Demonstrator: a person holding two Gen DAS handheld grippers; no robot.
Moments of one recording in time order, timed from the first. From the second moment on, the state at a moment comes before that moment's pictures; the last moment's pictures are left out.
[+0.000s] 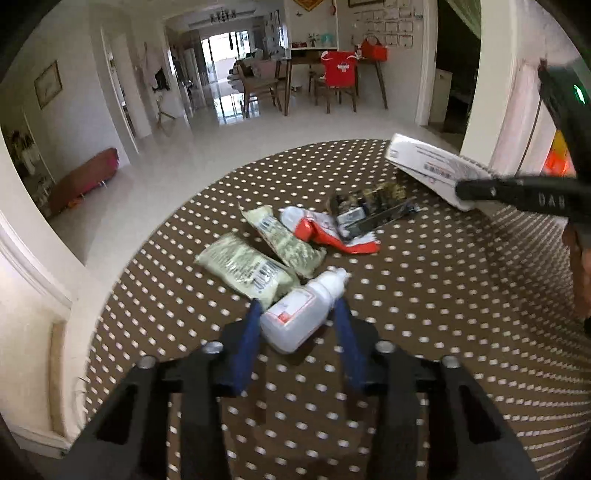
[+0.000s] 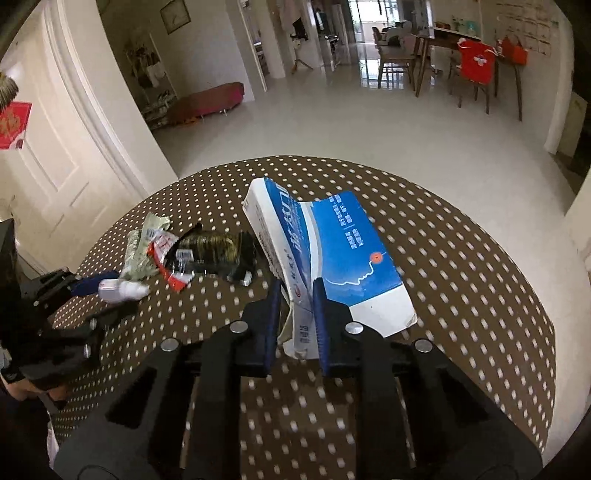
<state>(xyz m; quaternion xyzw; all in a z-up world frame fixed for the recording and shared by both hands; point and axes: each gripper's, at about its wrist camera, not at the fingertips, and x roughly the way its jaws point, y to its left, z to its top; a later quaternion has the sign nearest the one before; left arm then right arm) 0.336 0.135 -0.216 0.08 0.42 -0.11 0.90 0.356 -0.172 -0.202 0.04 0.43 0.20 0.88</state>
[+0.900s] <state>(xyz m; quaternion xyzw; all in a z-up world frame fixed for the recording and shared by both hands) 0.266 0.028 -0.224 0.07 0.43 -0.20 0.88 0.240 -0.305 -0.180 0.12 0.41 0.18 0.89</state>
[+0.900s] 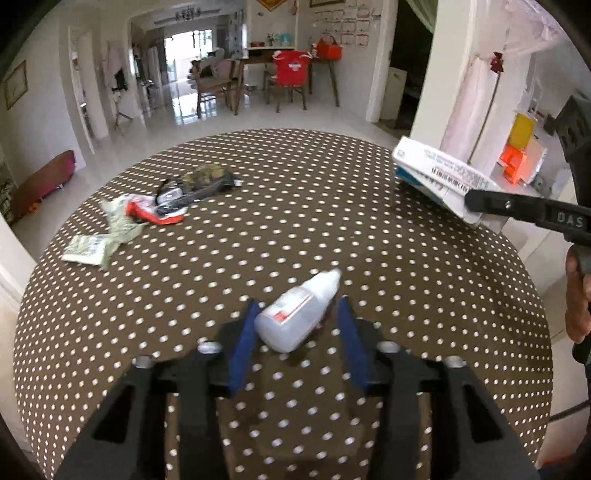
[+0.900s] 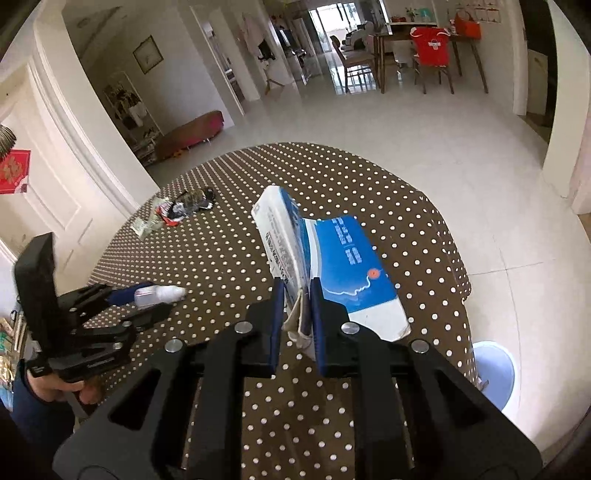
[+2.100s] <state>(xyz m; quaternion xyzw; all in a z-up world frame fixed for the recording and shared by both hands) 0.248 -0.216 -0.169 0.03 0.37 -0.34 0.87 0.165 -0.573 -0.262 0.25 0.42 -0.08 0.87</state>
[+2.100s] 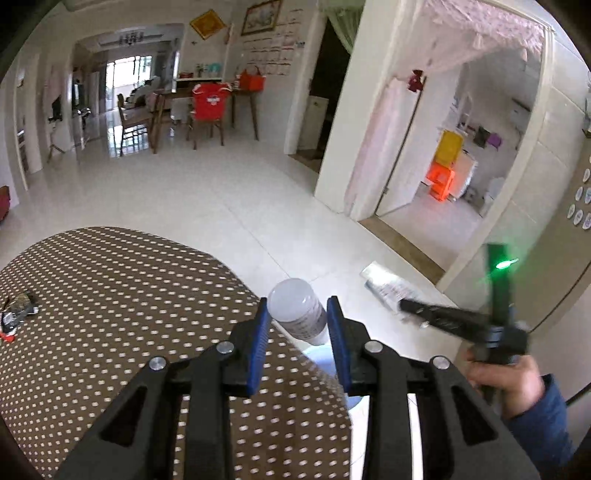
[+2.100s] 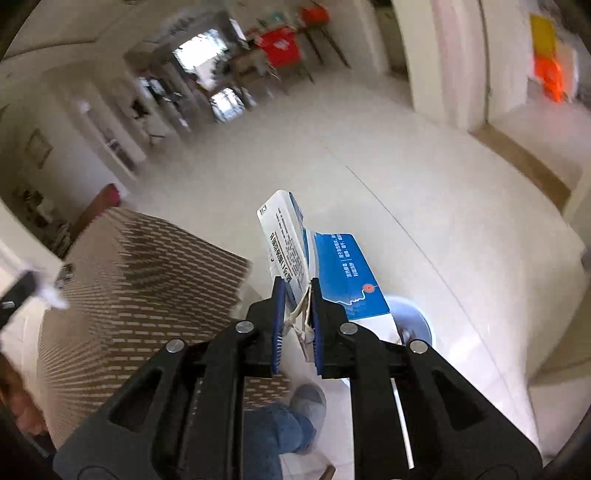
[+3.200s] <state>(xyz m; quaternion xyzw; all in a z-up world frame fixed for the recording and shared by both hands) 0.258 -0.409 -0.270 0.10 0.45 -0.43 0.78 0.078 -0.648 -0.167 0.29 0.27 -0.23 0.89</state>
